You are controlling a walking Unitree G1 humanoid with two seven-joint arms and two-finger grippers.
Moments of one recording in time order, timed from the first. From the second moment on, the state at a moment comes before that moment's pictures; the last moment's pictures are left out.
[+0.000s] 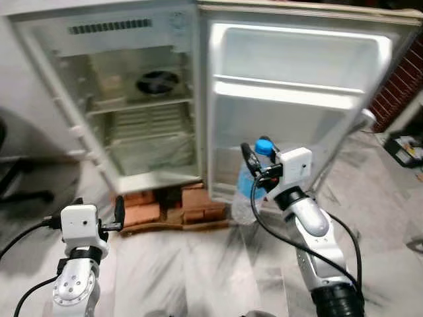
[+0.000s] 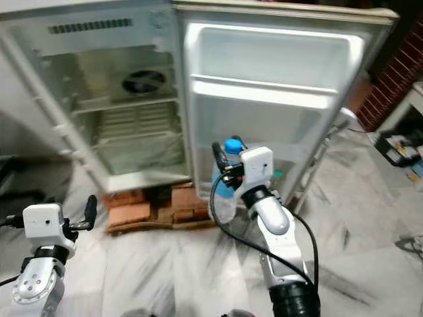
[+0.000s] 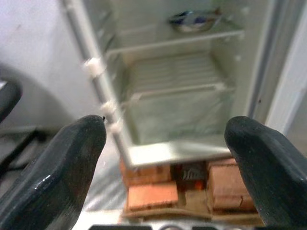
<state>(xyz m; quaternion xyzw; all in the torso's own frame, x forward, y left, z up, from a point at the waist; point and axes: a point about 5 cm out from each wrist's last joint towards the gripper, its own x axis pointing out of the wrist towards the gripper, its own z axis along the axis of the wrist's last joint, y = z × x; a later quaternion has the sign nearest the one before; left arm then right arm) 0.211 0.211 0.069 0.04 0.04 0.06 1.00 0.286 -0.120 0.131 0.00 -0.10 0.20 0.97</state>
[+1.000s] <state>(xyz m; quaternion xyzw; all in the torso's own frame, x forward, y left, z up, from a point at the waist) 0.224 0.124 0.076 0.02 0.09 -0.33 0.94 0.308 -0.067 0.158 0.09 -0.11 0.26 0.95</state>
